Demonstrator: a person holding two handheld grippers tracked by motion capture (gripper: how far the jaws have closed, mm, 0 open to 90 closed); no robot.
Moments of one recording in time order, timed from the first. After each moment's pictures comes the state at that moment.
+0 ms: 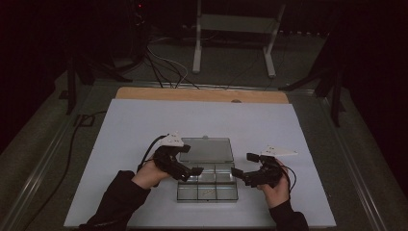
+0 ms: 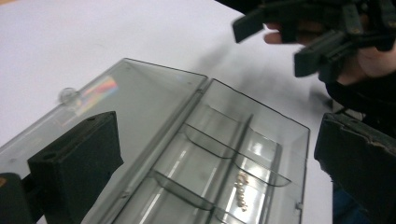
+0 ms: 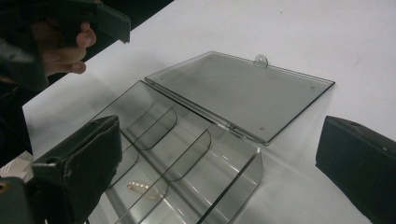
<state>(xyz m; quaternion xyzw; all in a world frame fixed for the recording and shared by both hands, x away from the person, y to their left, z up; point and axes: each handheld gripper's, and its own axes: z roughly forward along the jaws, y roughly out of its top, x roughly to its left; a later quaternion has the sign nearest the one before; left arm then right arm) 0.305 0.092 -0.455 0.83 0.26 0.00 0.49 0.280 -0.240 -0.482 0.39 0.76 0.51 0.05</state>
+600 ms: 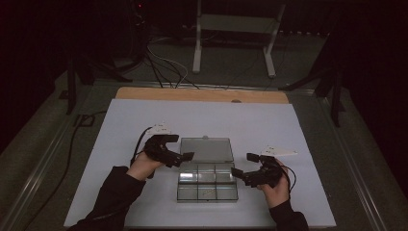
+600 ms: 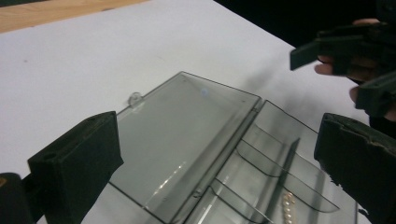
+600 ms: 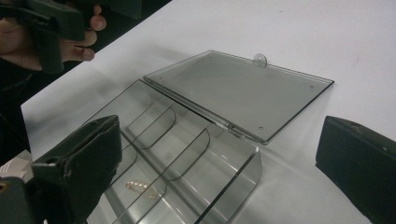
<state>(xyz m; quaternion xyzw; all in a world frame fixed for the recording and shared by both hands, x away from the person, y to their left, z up) 0.331 0.119 -0.460 0.80 0.33 0.04 0.50 0.281 -0.240 -0.483 0.39 0.76 0.51 0.05</state>
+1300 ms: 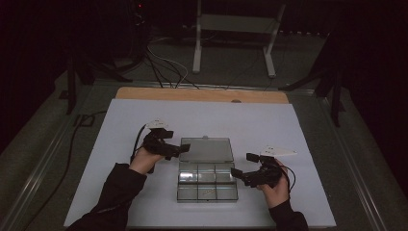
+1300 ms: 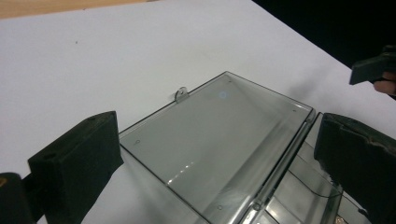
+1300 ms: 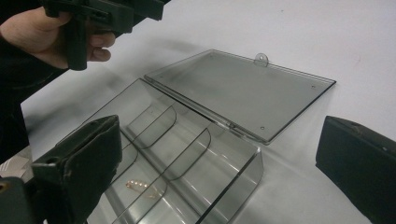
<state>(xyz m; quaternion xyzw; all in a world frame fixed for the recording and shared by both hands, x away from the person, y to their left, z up) 0.357 0.128 -0.480 0.78 0.39 0.05 0.49 0.281 -0.239 -0.483 0.39 0.77 0.51 0.05</state>
